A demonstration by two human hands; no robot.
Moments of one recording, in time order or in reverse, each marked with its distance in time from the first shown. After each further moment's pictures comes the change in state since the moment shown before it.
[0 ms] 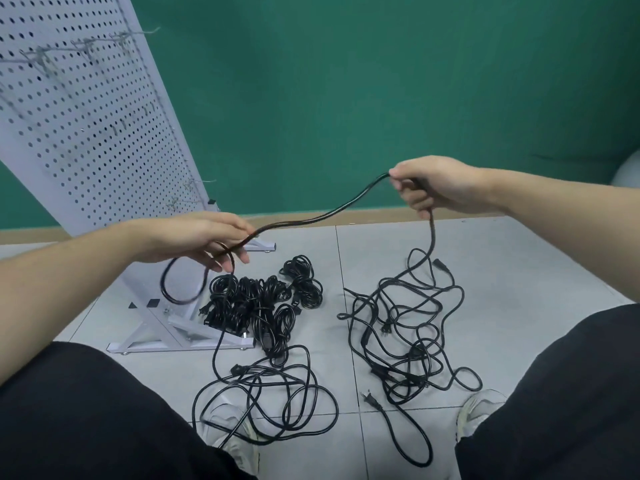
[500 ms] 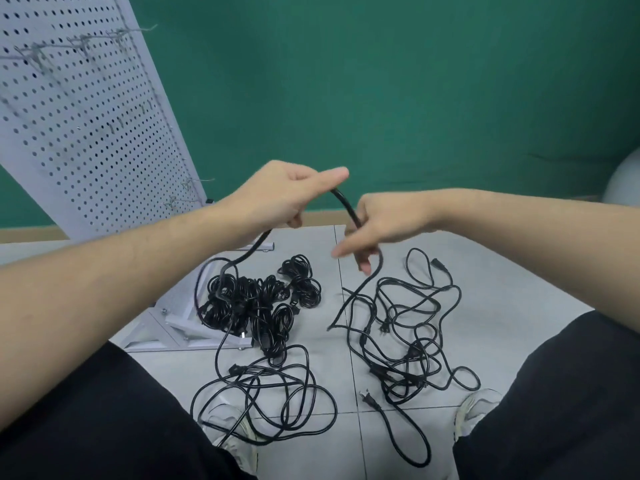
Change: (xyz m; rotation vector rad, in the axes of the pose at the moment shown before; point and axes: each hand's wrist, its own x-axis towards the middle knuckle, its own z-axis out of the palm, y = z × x) left_hand 0.007 0.105 0.069 -0.158 0.381 0.441; right_hand -0.012 -0.036 0.070 -0.551 -0.345 -0.068
